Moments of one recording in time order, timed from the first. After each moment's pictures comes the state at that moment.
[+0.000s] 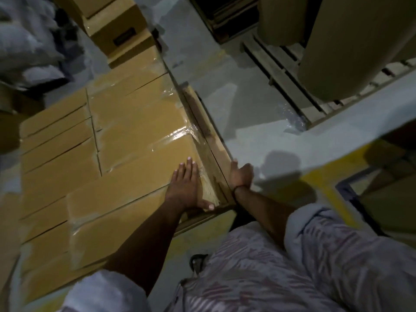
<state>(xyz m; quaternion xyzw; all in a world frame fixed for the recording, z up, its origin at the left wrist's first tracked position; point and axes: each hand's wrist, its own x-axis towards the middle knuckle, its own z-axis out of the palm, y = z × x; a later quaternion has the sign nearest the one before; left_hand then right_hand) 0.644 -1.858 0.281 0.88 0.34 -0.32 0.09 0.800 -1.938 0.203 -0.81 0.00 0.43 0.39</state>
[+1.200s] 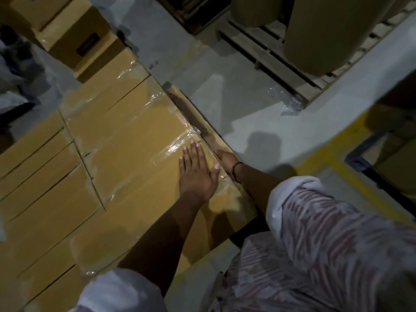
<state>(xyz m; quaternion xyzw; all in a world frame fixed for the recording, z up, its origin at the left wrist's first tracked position) 0.655 -1.766 0.239 0.93 0.34 -0.14 0.10 0.783 -1.809 0.186 -0.70 0.00 0.56 0.43</state>
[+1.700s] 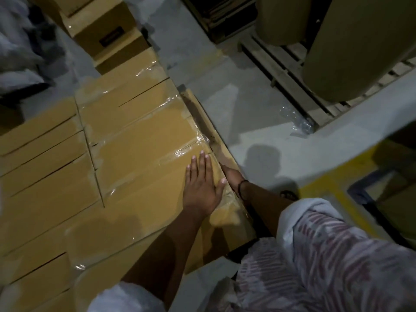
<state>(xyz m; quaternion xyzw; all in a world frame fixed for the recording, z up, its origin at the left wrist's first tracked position) 0.650 -1.766 0.232 0.93 0.34 -0.10 0.11 0.784 -1.810 0.194 -0.69 -0.07 0.60 0.40</state>
